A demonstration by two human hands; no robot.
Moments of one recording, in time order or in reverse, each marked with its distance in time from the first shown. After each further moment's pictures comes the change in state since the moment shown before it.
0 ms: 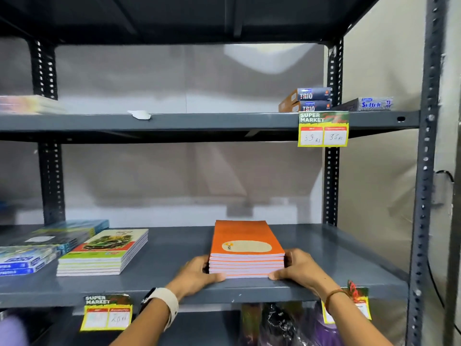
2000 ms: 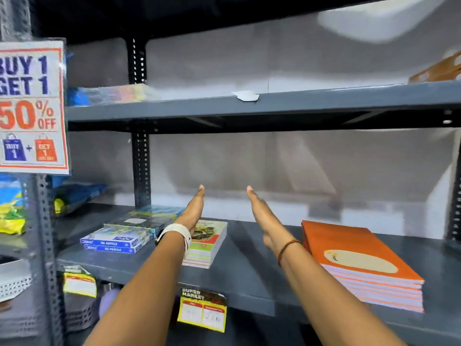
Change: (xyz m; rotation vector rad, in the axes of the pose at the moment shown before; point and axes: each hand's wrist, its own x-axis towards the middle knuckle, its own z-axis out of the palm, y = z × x) left_hand 0.034 -0.045 -0.223 -0.461 0.522 -0.222; right_hand 0.114 -0.234 0.195 0.603 -0.153 0.085
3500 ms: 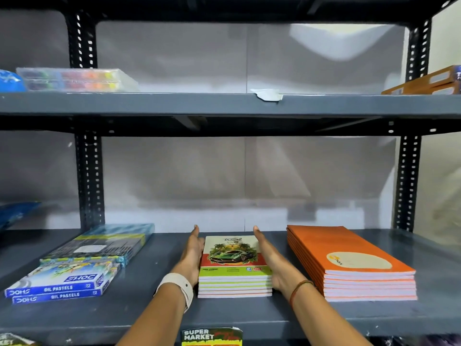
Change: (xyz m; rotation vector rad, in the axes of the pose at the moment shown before) left_hand 0.045 -0.074 0.014 -0.364 -0.395 -0.353; right_hand 0.008 0.062 0.009 0.129 0.177 0.298
